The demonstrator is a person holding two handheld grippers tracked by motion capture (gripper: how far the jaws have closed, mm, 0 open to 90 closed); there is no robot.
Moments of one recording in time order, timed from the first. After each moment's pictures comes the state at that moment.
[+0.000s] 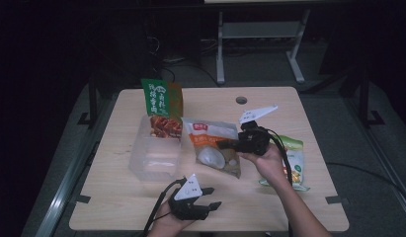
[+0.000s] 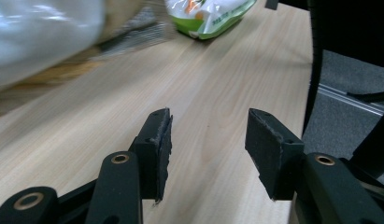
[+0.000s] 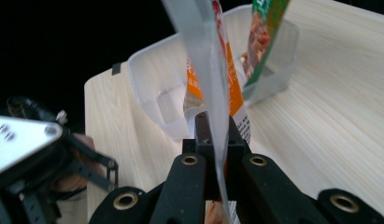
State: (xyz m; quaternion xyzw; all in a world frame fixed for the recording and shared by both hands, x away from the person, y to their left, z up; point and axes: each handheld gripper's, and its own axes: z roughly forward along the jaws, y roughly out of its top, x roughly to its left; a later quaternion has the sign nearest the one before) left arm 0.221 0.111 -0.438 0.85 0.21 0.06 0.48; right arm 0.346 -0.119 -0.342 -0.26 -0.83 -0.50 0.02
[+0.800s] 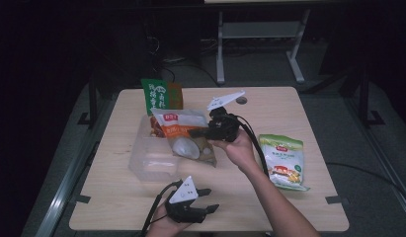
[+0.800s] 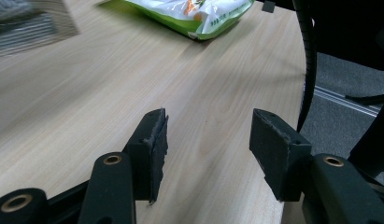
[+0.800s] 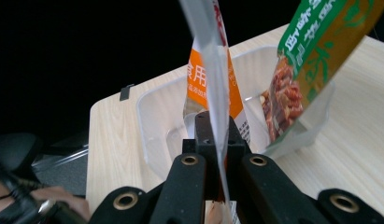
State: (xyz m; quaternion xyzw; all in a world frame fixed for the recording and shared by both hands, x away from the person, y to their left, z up) left arm 0.217 0.120 -0.439 0.85 0.21 0.06 0.48; right arm 0.372 -0.048 -0.320 -0.22 -0.83 -0.51 0.02
